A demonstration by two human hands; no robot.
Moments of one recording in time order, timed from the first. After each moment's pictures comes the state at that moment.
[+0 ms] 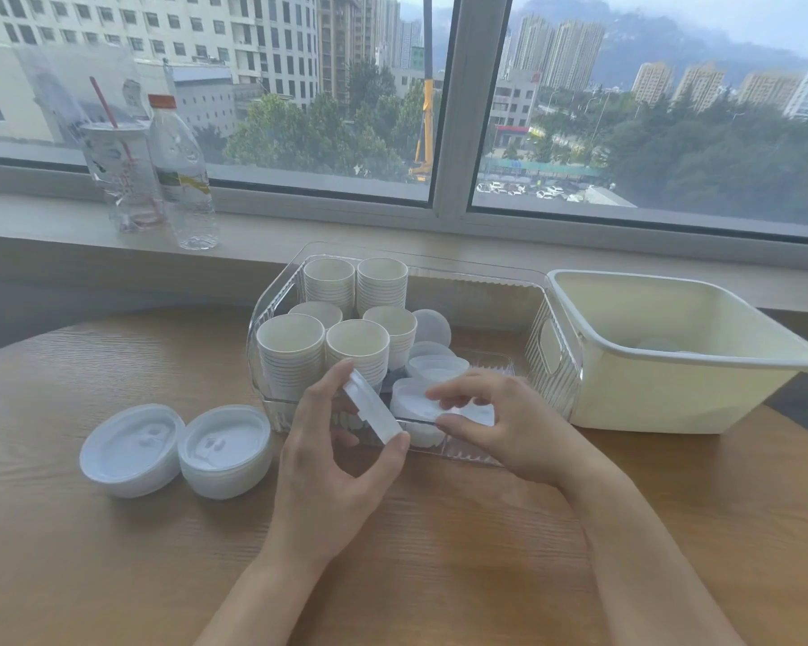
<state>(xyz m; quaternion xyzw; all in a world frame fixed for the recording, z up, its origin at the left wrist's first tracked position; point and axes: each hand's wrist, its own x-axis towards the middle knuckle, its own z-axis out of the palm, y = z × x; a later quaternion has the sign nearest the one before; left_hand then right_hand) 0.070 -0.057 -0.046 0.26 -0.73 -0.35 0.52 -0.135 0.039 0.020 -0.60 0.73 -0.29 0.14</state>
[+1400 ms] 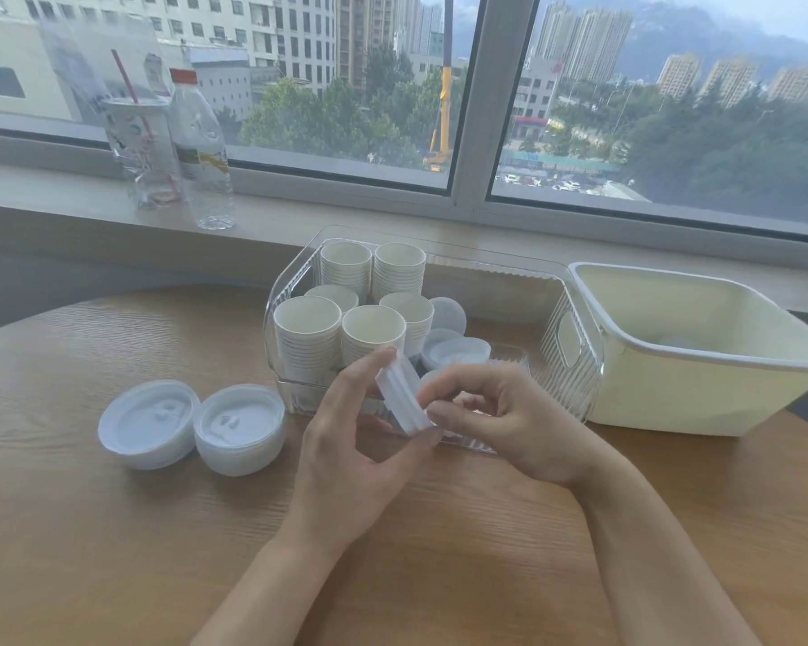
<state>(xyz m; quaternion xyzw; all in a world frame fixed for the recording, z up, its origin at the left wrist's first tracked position) 0.068 -0.050 -0.039 0.20 -0.73 -0.38 0.53 -0.112 0.035 0.027 -0.63 0.58 -0.42 0.30</state>
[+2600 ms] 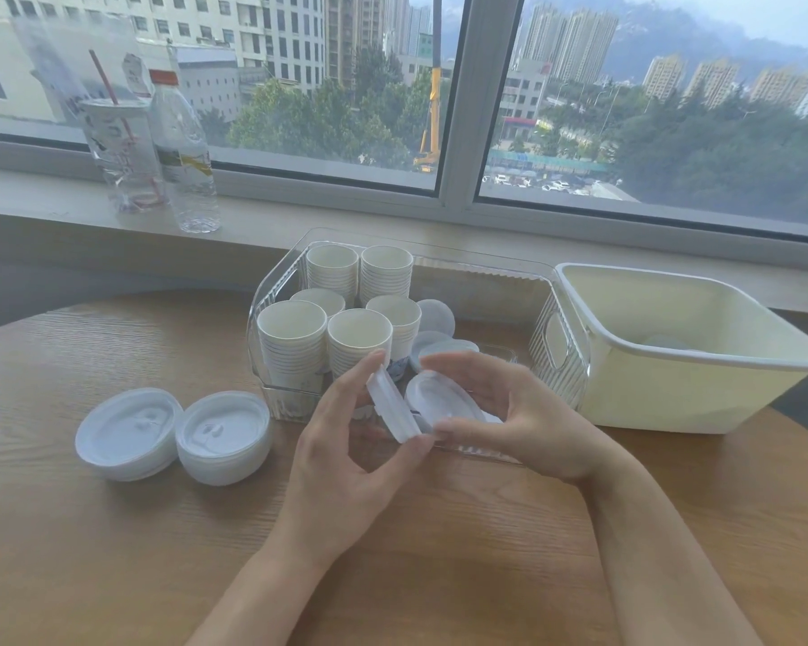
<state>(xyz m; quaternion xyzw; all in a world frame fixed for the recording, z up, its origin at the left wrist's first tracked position) 0.068 -0.048 -0.042 0.22 -0.75 -0.40 0.48 -0.127 0.048 0.036 -0.61 0.64 -0.38 0.29</state>
